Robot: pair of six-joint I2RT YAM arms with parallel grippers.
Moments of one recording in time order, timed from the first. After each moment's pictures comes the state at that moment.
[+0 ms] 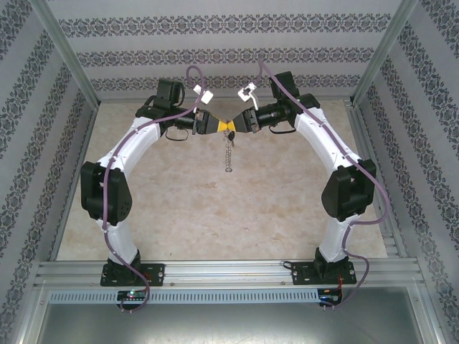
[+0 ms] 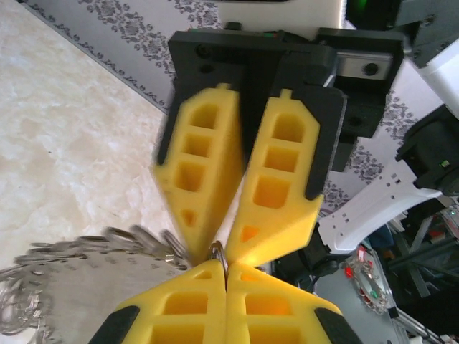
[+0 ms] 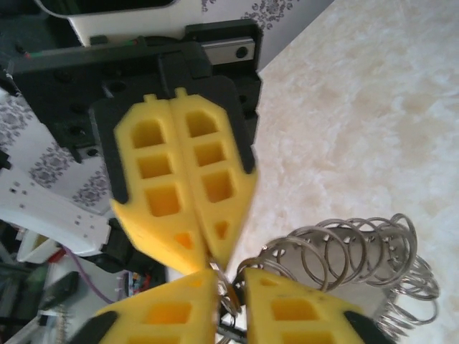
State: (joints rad) left arm -0.26 1.85 1.68 -0.50 1.26 -0.03; right arm 0.32 1.88 1.81 -0.79 -1.09 -0.05
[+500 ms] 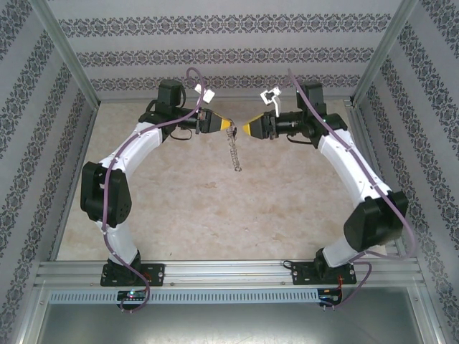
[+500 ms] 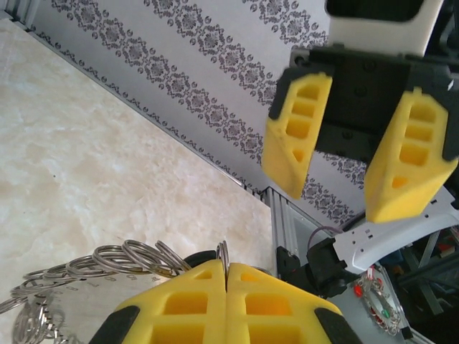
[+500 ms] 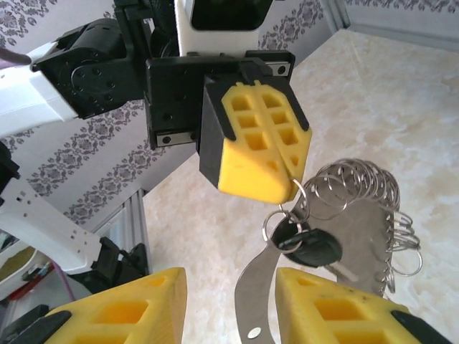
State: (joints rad) left arm -0.27 1.83 1.57 -0.20 1.23 -0.22; right arm 0.25 1.54 1.45 -0.52 -1.05 0.07
